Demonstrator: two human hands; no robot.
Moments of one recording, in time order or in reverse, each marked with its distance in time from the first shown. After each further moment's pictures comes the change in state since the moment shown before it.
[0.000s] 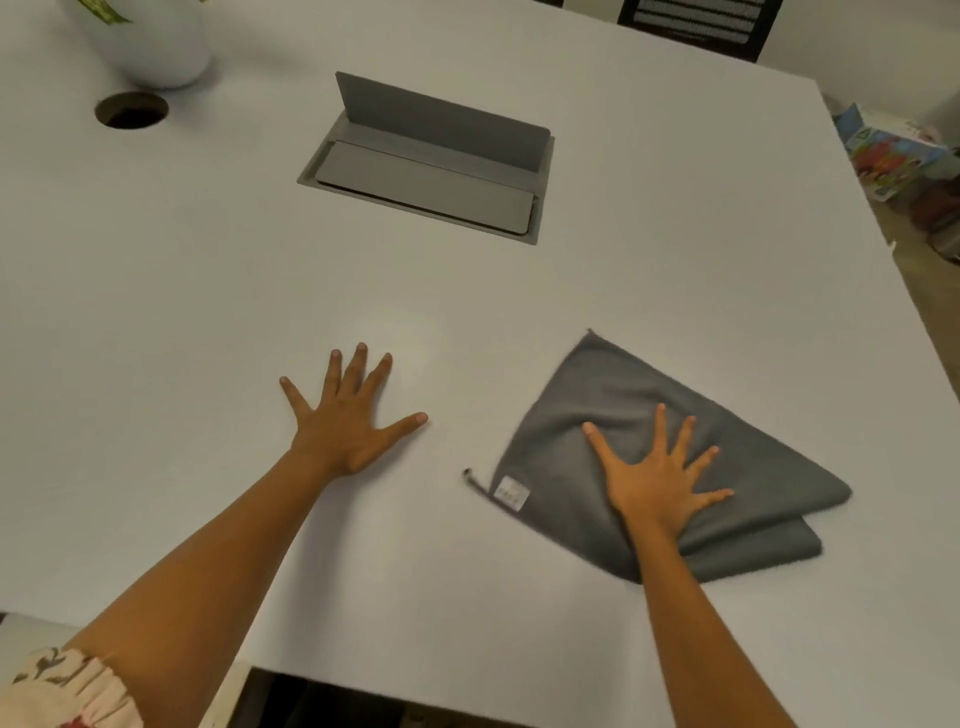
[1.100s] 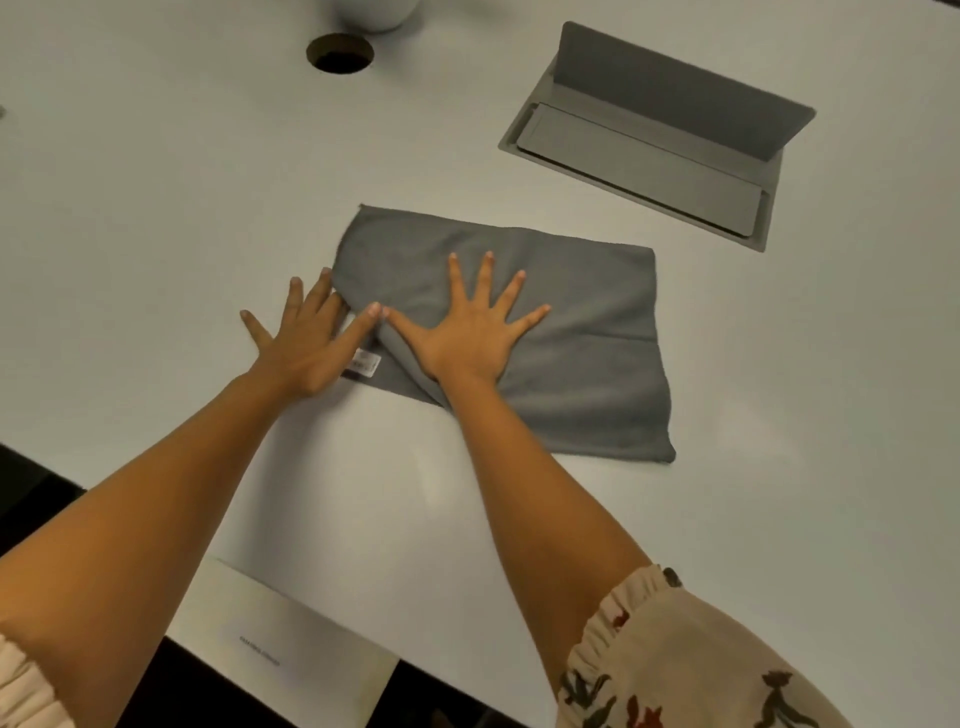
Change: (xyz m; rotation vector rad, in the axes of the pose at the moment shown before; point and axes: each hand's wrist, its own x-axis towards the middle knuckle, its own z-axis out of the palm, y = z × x) left_hand 0.009 -0.238 -0.068 -0.222 0.148 -0.287; right_hand -0.155 -0.400 0.141 -0.094 -0.099 -0.735
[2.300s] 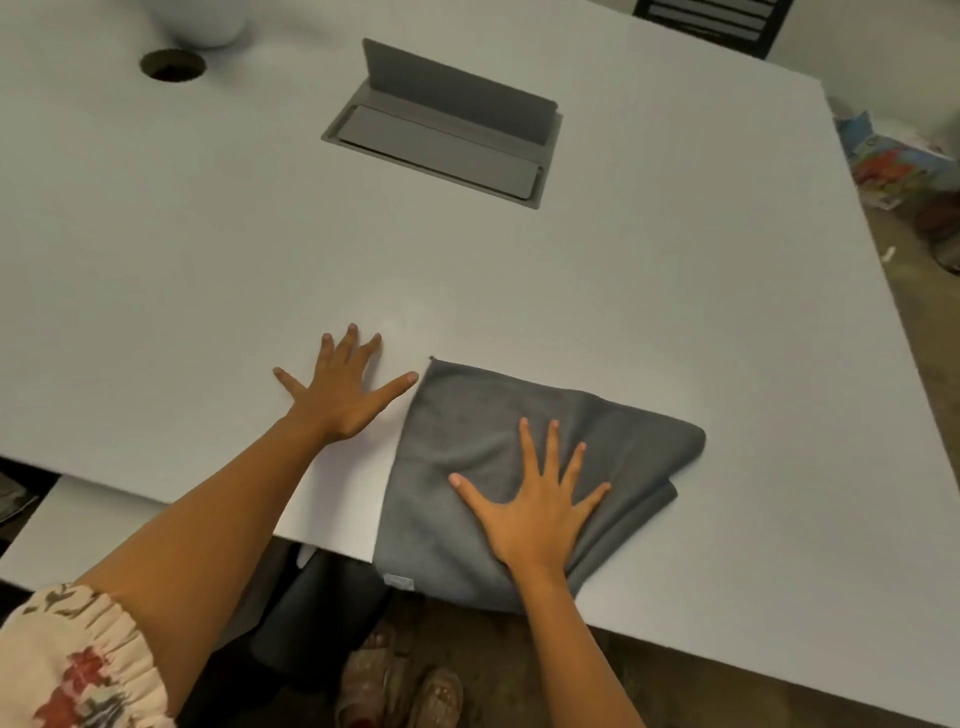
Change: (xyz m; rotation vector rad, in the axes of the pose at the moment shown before) left_hand -0.164 0.184 0.110 0.036 -0.156 0.166; right_hand -0.295 0.298 -0.063 0.059 0.019 0.314
